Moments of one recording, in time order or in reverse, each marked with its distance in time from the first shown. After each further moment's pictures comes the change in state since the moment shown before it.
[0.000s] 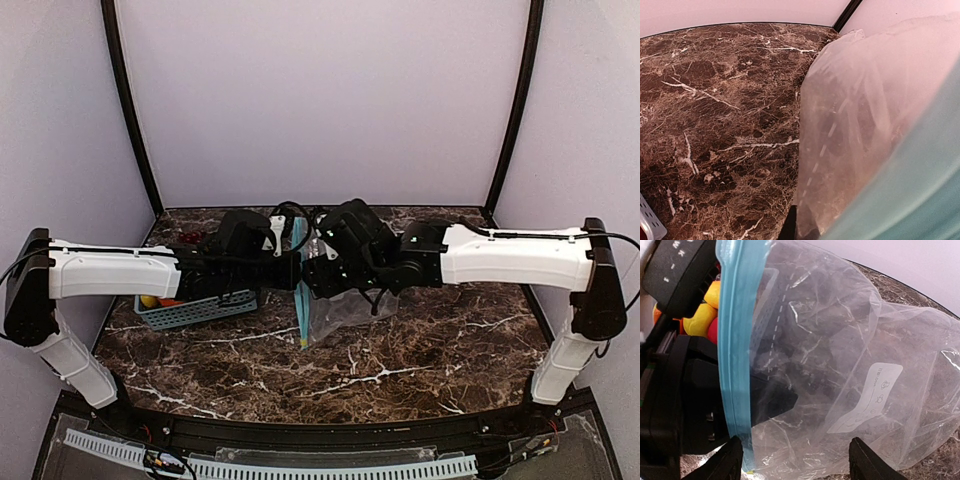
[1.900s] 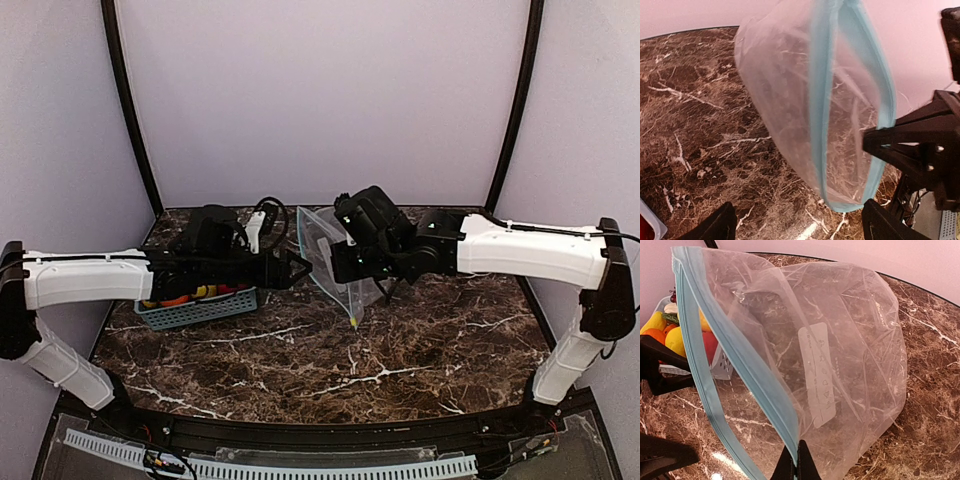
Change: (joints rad) left arm 0.081 -0.131 -0.112 0.041 0.216 0.040; right arm -0.048 -0.055 0.000 -0.081 0.054 0.116
